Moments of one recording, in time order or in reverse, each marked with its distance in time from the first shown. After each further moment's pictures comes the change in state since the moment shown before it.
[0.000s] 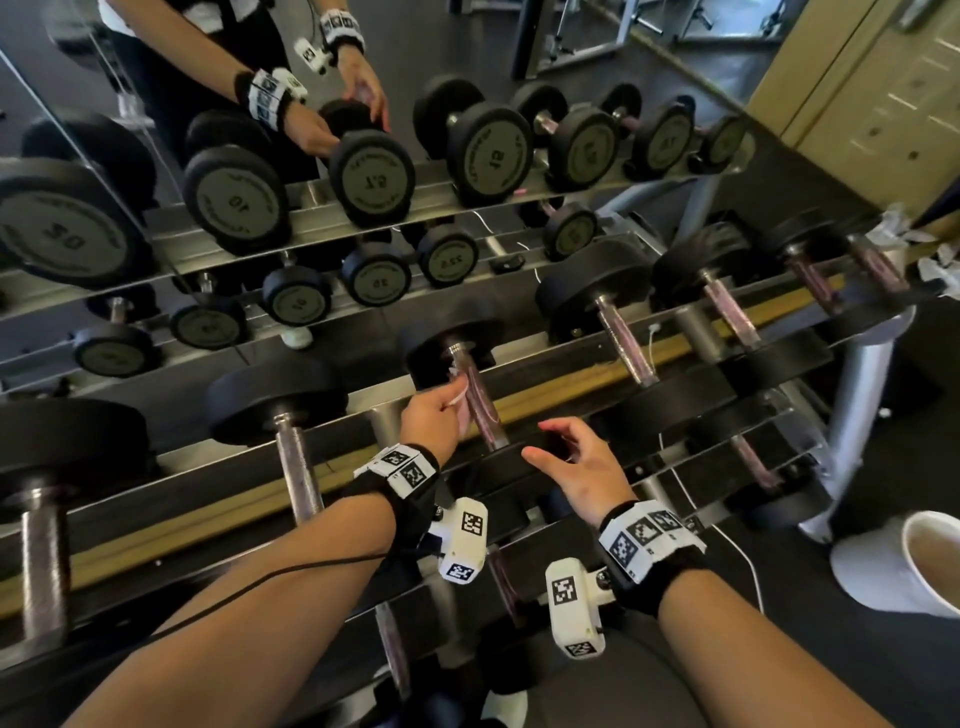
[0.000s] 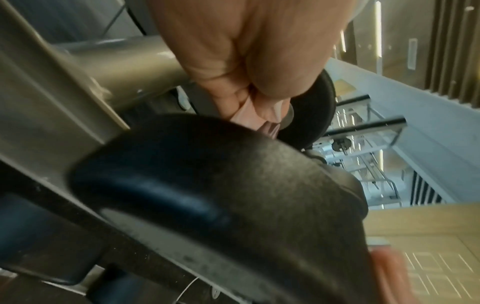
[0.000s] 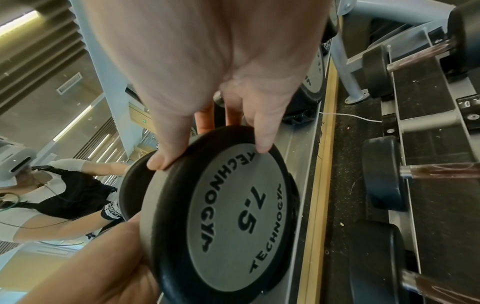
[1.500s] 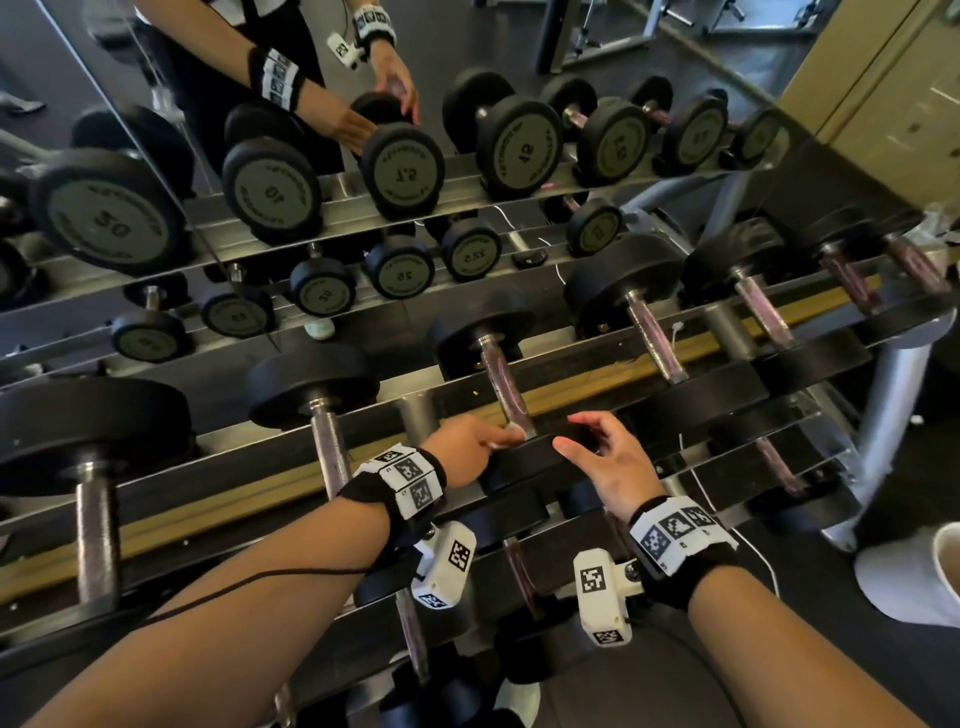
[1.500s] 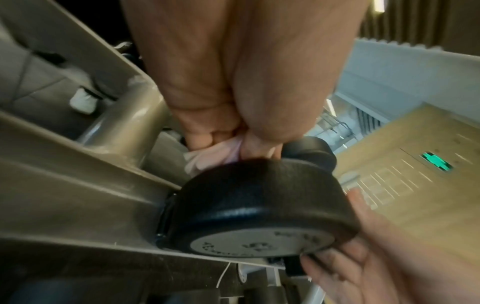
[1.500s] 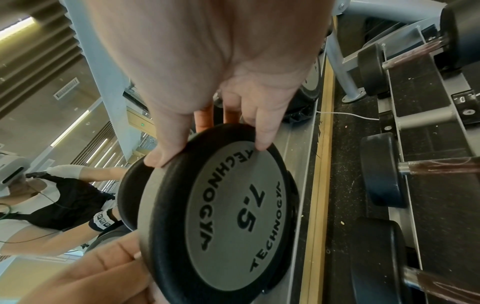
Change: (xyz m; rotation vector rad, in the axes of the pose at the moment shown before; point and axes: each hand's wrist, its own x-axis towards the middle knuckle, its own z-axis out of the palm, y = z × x) left_hand -0.023 -0.003 -0.027 0.647 -0.605 0.182; right_hand -0.004 -0.003 0.001 0.062 0.010 -0.010
